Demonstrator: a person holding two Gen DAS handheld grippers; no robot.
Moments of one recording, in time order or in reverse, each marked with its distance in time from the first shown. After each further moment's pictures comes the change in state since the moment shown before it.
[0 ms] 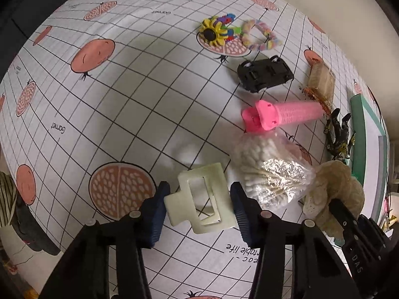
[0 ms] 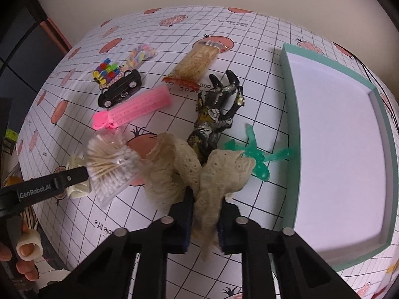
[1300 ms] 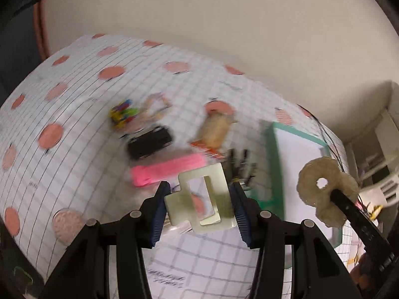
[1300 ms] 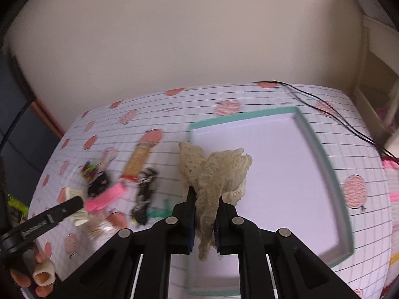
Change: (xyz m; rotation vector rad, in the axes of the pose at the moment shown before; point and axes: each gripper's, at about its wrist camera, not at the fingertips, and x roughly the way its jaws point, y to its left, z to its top) left arm -0.084 -0.102 -0.025 0.195 -0.352 -0.190; right arm -0.099 -0.132 -0.002 0.279 -0.377 -0.006
